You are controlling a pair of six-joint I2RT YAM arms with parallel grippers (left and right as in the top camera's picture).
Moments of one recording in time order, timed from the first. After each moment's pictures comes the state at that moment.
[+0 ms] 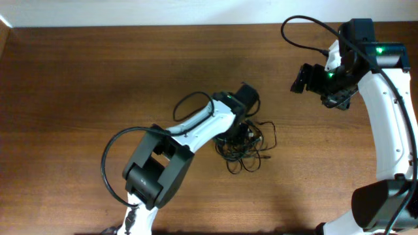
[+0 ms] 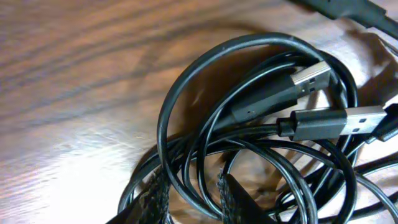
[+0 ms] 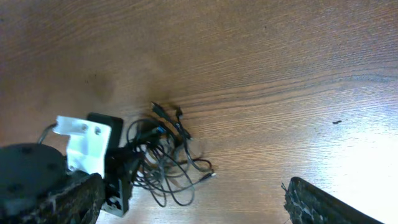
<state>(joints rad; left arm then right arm) -0.70 2.12 1.54 -0.92 0.03 -0.34 -0.01 1.75 1.77 -1.35 -0.24 0.33</state>
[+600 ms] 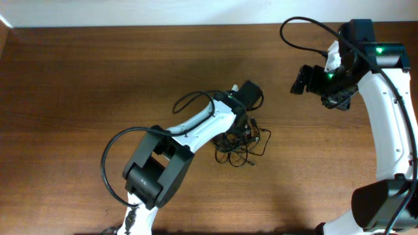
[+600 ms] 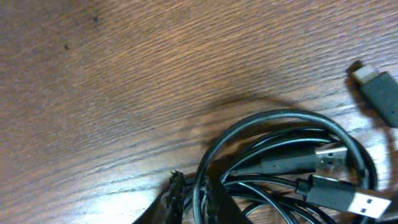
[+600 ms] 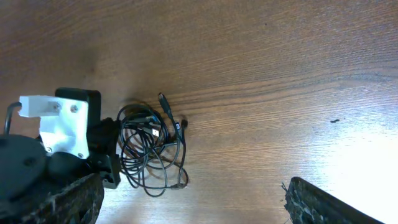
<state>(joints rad) -0.70 2.12 1.55 -0.78 -0.21 -0.30 -0.01 1.75 1.77 -1.36 -0.24 0.31</state>
